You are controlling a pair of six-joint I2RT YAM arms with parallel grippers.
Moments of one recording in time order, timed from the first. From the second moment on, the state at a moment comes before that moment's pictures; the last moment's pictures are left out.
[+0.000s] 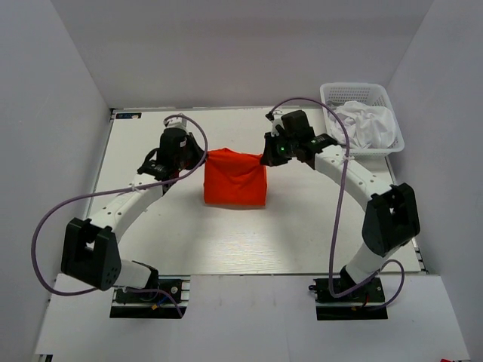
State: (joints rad) left arm -0.37 1.36 1.00 -0.15 -0.02 -0.62; right arm 0.53 1.64 1.37 -0.47 -0.29 0.21
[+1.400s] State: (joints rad) left arm -0.37 1.86 1.28 0.06 0.01 -0.56; right arm 0.41 1.87 1.37 -0.08 -0.41 0.33
